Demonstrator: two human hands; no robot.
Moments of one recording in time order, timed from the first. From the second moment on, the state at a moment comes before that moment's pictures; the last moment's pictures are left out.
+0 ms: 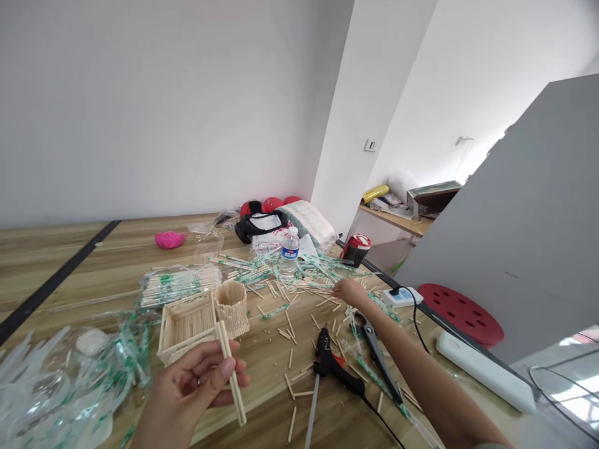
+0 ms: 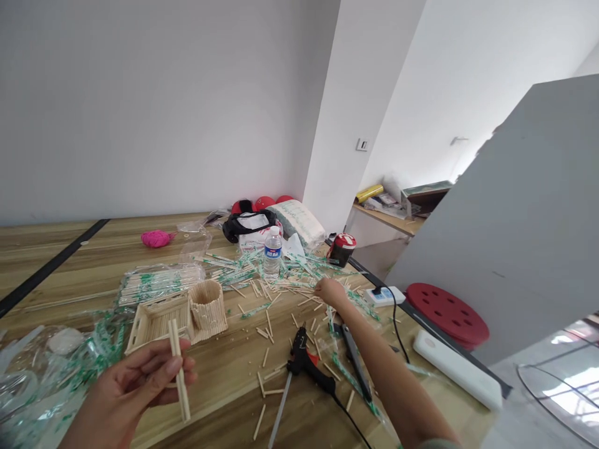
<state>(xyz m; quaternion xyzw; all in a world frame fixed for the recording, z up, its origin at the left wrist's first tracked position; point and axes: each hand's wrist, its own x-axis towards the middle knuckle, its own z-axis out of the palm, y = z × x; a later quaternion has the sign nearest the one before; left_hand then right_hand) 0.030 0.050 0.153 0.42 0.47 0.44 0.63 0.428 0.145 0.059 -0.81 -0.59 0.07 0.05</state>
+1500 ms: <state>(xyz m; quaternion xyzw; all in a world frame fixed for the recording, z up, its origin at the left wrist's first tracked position) 0.047 0.061 0.143 0.45 0.44 0.42 0.65 0.218 0.065 0.141 -0.48 -0.57 0.59 0.31</state>
